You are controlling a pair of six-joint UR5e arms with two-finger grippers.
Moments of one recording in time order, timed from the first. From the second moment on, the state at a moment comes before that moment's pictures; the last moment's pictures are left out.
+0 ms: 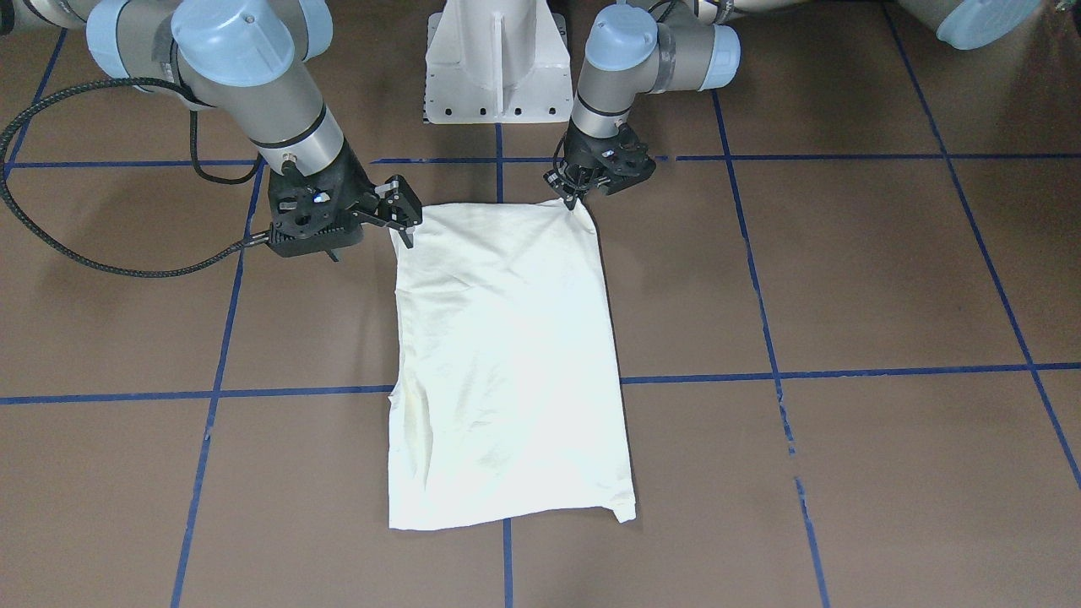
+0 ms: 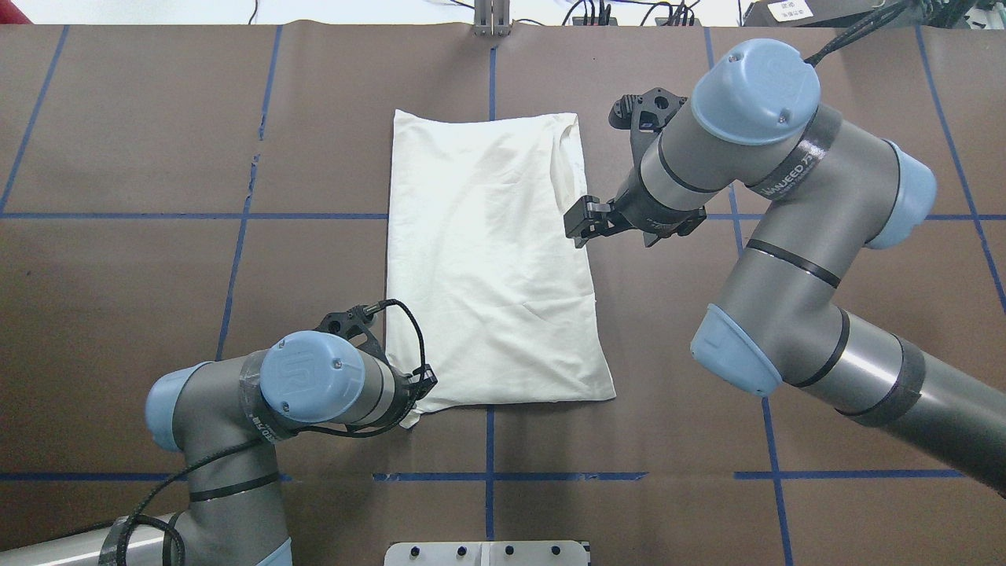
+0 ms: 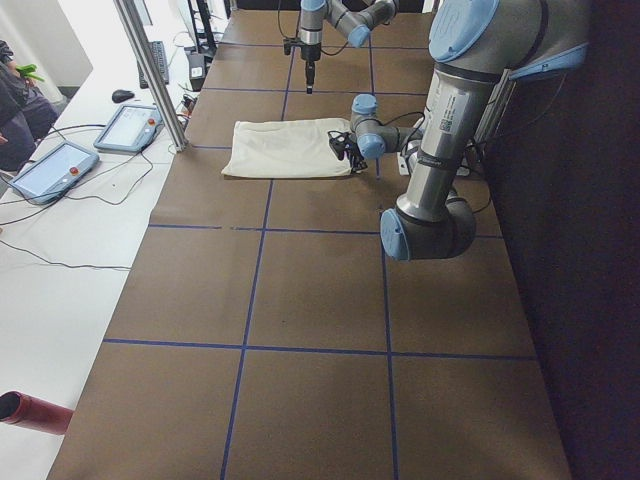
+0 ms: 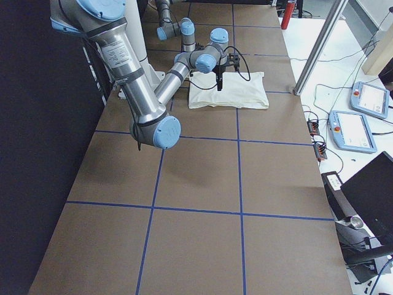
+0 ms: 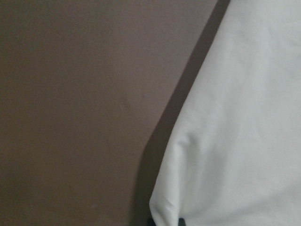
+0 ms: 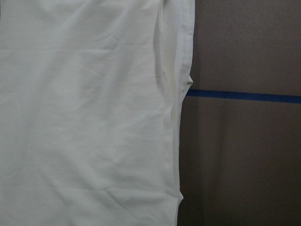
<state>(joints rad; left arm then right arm) -0.31 -2.03 -1.80 -1.79 -1.73 -1.87 0.71 -1.02 1.85 -1.56 2.05 1.03</state>
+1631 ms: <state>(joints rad) -0.31 -2.03 -1.88 -1.77 -1.74 -1.74 0.30 -1.16 1.85 -1.48 1.70 1.94</state>
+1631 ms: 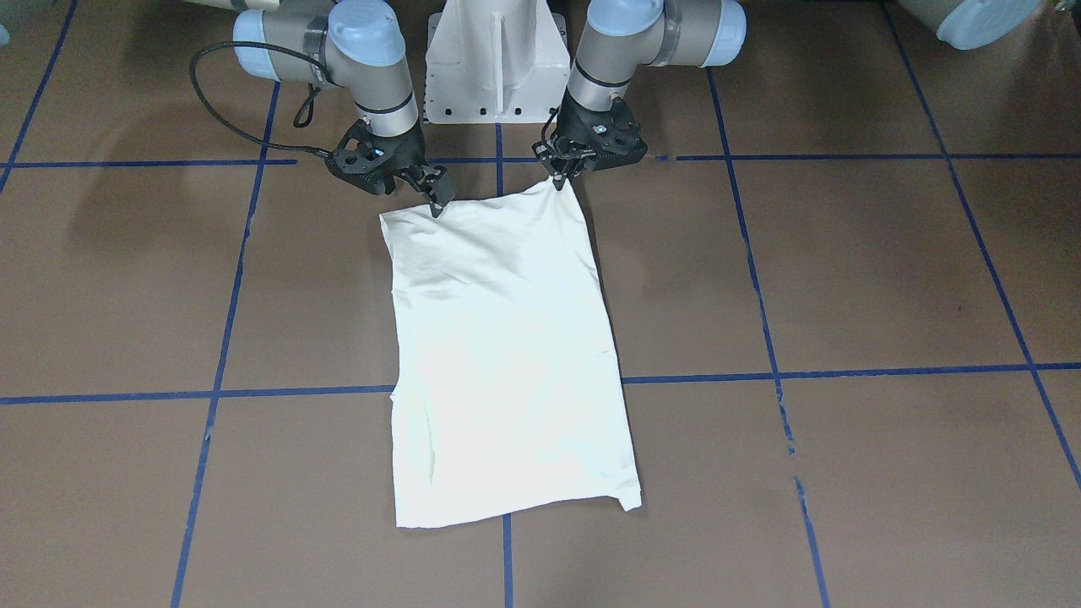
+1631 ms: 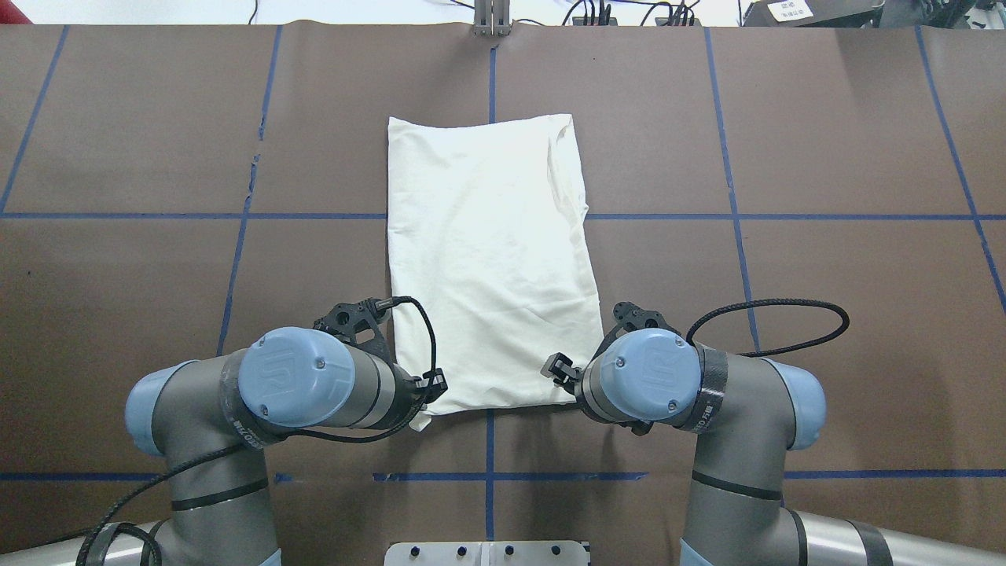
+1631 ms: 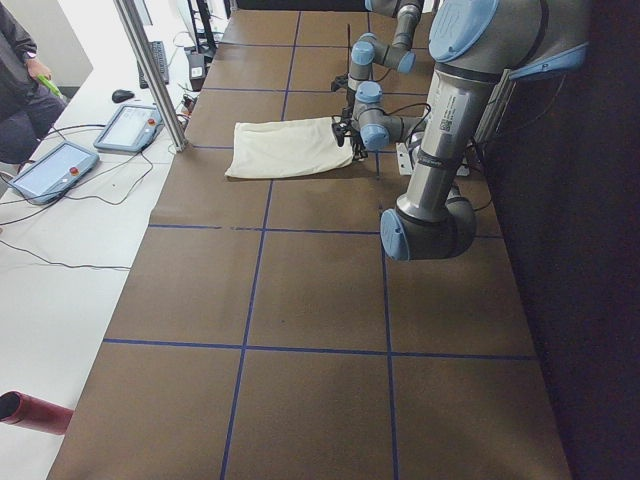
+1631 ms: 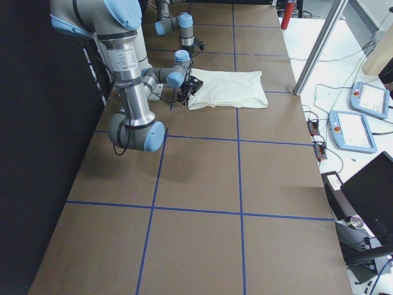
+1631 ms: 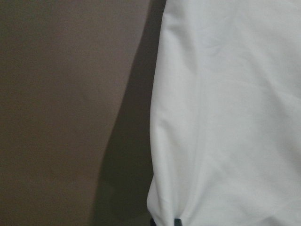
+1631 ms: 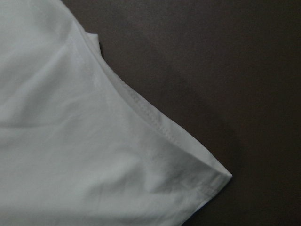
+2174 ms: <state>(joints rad) -0.31 -2.03 -1.88 -1.78 -1.74 -1.74 0.31 -1.13 1.81 -1.48 1.68 1.93</state>
